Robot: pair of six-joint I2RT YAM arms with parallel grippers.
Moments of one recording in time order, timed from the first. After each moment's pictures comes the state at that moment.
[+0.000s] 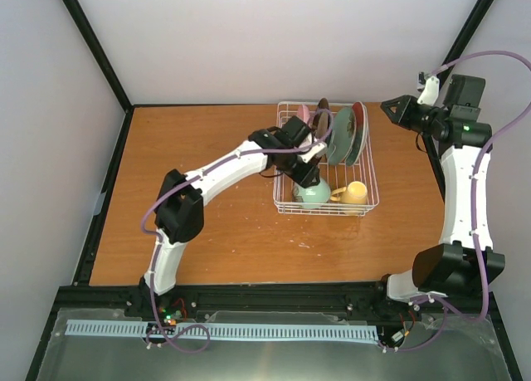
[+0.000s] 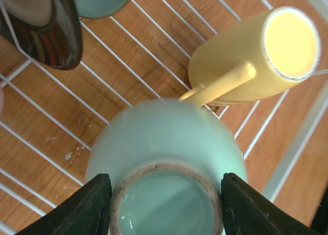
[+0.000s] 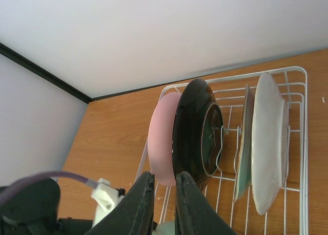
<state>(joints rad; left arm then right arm) -0.79 2.09 1.92 -0.84 0.32 -0.05 -0.21 1.43 1.63 -0.78 -0.72 0.27</state>
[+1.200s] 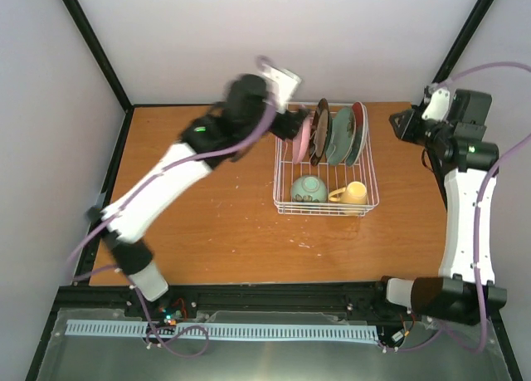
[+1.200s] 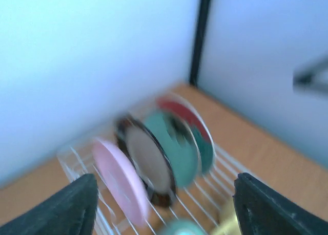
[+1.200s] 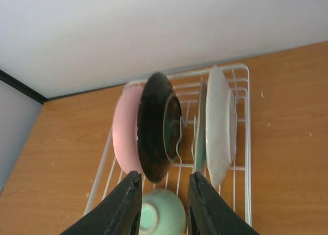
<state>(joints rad) -0.85 1.79 2.01 -0.70 -0.10 -0.04 -0.21 1.31 1.60 -0.85 -0.53 0.18</state>
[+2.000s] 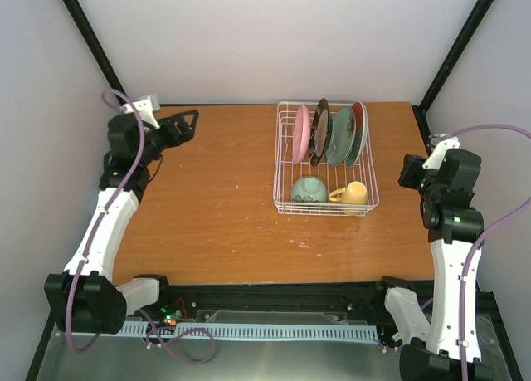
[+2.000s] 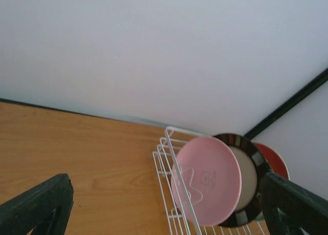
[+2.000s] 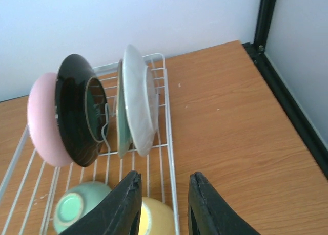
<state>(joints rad) -0.06 1.16 1.02 -0.06 0.39 -0.49 -0.21 0.82 1.07 -0.71 -0.20 0.16</state>
